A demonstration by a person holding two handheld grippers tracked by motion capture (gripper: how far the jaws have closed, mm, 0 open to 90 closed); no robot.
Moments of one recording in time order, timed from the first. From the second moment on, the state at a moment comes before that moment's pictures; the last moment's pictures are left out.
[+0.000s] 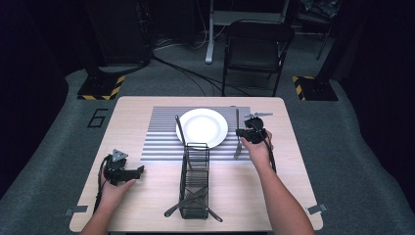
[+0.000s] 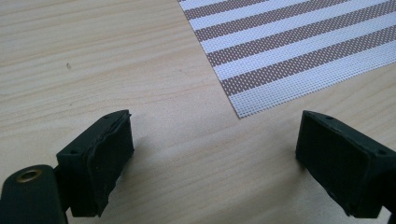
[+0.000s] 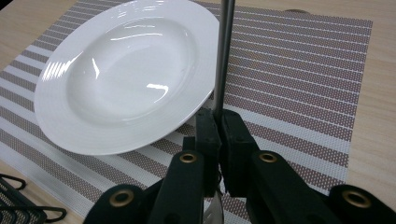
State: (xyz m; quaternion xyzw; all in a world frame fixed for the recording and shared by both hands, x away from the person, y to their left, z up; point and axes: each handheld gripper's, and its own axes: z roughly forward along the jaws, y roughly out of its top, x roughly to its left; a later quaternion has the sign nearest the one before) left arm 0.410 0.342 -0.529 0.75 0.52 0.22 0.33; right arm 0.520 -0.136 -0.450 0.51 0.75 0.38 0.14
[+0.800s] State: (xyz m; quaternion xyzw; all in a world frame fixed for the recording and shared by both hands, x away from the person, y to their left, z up) left arm 0.410 0.342 -0.530 0.75 0.52 0.23 0.34; right arm 0.548 -0.141 -0.448 0.59 0.71 0.37 0.09
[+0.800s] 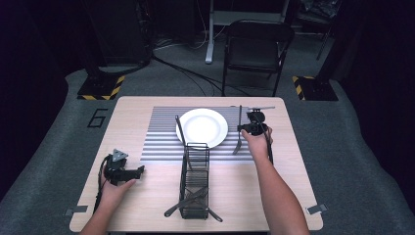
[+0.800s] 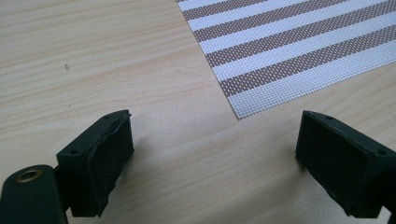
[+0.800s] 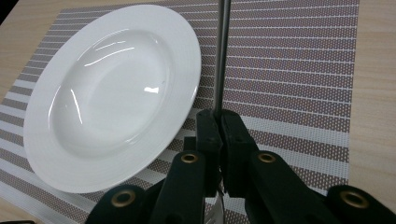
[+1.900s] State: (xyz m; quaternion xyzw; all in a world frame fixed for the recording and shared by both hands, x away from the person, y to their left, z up) left arm 0.411 0.342 -0.530 0.75 0.52 0.23 0.34; right arm 0.576 -0.130 -0.478 0.66 0.66 0.34 0.07
